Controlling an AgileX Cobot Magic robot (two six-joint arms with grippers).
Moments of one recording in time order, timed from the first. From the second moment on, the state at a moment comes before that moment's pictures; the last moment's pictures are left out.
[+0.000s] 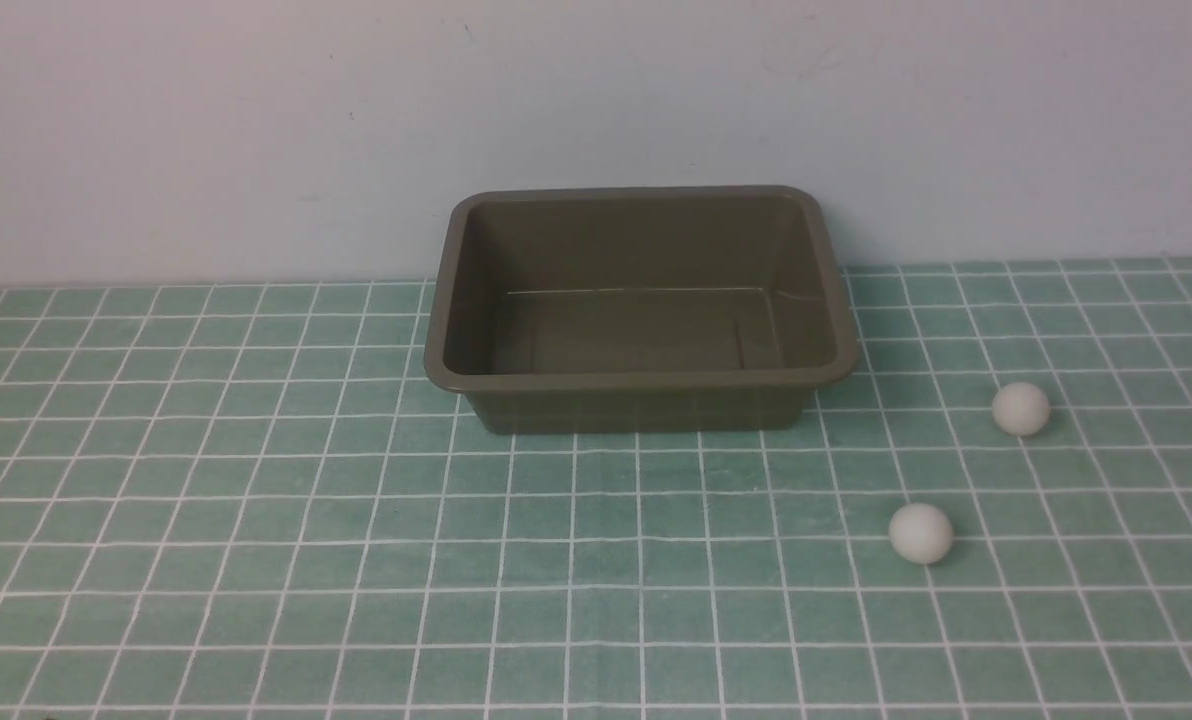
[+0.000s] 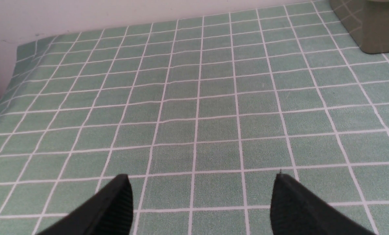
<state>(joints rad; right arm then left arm) -0.01 0.41 -0.57 -0.25 0.43 0.55 0.09 -0.01 0.02 -0.04 0.40 0.12</state>
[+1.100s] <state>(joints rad) 0.11 1.09 -0.84 0.57 0.69 -0.46 0.09 -0.01 0.02 -0.04 0.40 0.12</state>
